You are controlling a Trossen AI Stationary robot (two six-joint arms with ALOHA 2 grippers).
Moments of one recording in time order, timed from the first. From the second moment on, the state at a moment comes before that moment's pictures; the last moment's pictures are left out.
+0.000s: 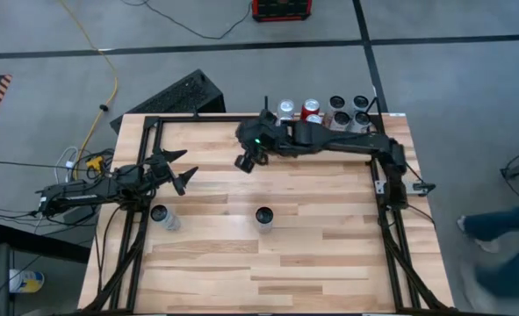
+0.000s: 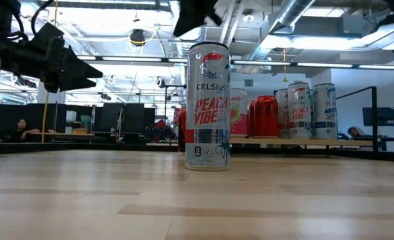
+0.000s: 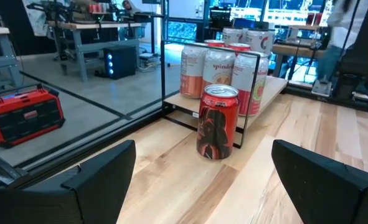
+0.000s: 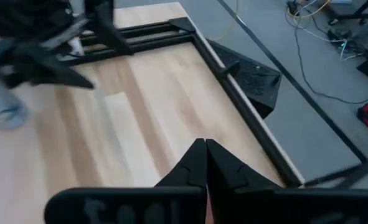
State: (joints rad) left arm 0.12 0.03 0.03 0.01 -0.50 -0.05; right arm -0.08 1.94 2.04 -0.77 0.42 0.12
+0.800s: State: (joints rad) left arm 0.12 0.03 0.03 0.01 -0.50 -0.05; right arm -0.32 2.24 2.33 -0.98 0.14 -0.22
